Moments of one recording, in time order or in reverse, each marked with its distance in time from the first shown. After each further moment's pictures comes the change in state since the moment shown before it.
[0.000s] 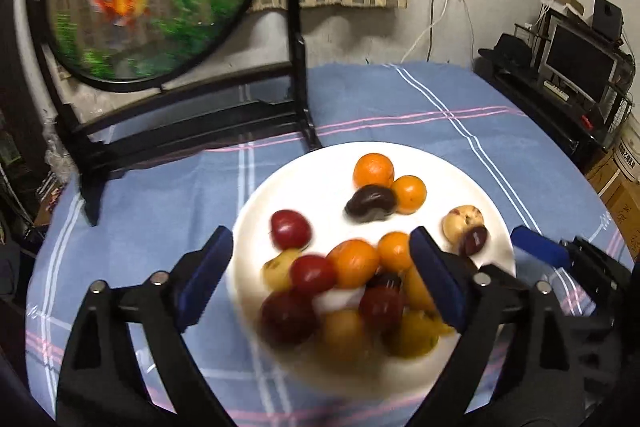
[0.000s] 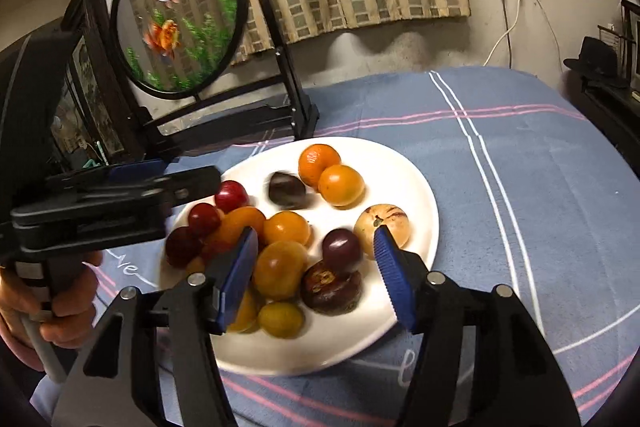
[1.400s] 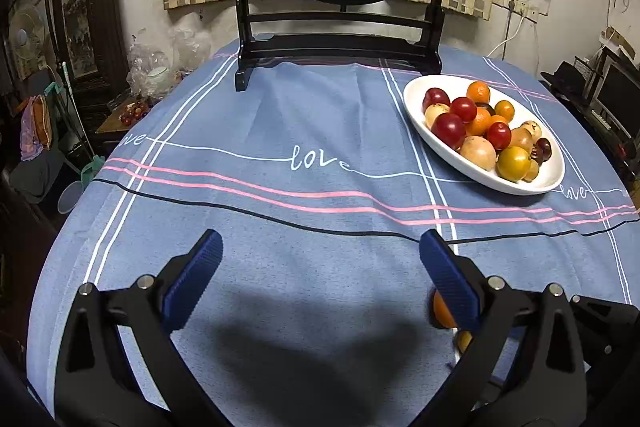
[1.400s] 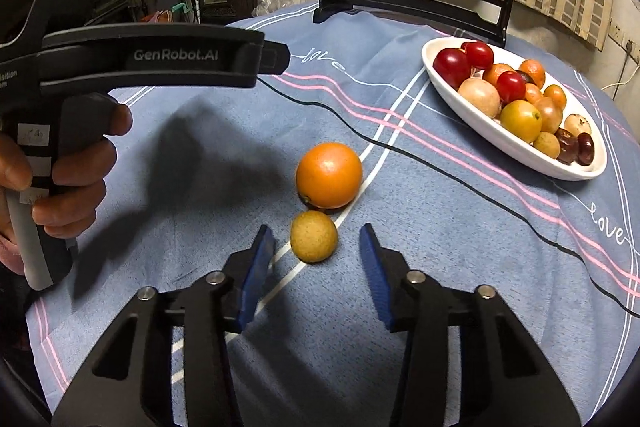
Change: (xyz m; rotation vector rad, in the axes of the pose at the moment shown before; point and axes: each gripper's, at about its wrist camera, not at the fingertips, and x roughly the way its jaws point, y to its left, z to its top) left arm -0.103 0.103 -0.159 -0.228 0.020 0.184; right arm -0.033 0.181 -0.139 -0.434 0.321 0.162
